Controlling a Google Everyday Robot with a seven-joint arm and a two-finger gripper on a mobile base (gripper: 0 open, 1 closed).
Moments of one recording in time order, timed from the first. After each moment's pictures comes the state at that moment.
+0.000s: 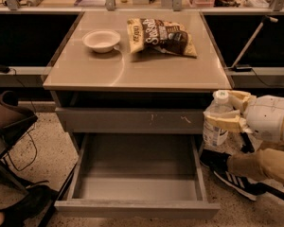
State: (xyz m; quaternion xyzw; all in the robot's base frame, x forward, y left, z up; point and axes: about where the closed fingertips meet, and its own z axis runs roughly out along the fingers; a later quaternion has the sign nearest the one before) arm 0.491 -0.195 0.851 -0.45 0.68 0.16 0.56
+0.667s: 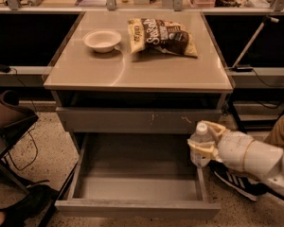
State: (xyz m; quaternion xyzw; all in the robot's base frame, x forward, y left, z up) arm 0.498 -0.178 0.728 -0.43 0.69 0.14 0.56
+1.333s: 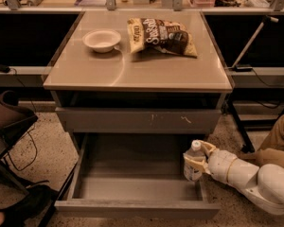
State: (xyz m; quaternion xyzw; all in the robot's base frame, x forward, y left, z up) arm 0.522 -0.188 0.595 -0.36 0.74 0.17 0.55
